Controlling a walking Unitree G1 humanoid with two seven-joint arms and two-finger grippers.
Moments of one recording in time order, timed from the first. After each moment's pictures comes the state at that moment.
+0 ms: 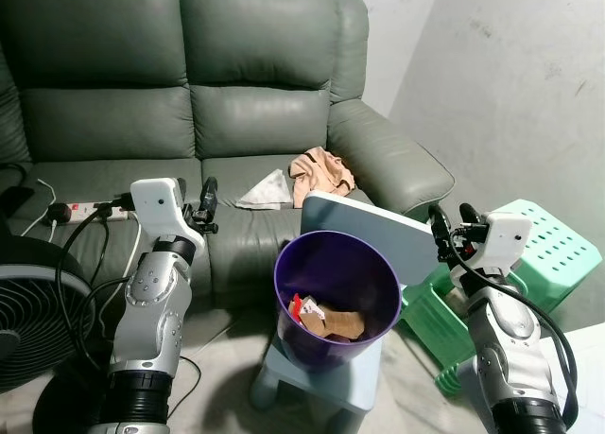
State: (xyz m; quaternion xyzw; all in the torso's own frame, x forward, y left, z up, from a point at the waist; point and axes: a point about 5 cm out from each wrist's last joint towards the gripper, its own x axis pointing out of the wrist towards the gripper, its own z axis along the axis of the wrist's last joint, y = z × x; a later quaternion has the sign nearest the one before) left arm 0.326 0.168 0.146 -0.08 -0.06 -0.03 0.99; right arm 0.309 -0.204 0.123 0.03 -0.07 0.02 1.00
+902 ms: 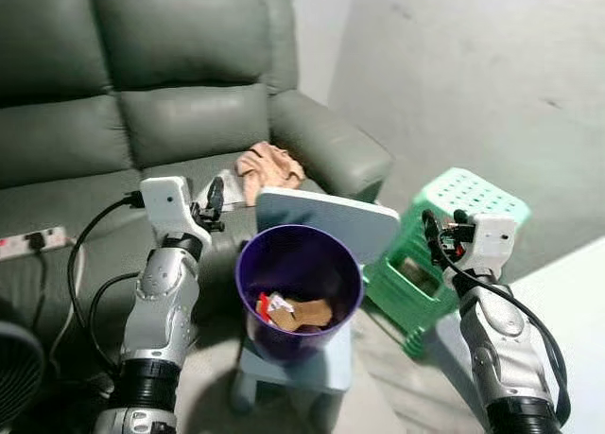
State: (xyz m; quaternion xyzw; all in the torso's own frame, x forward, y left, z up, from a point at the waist) left arm 0.336 0.158 0.148 -0.08 -0.06 -0.04 0.99; right arm 0.312 -0.199 0.119 0.02 -0.04 0.01 1.00
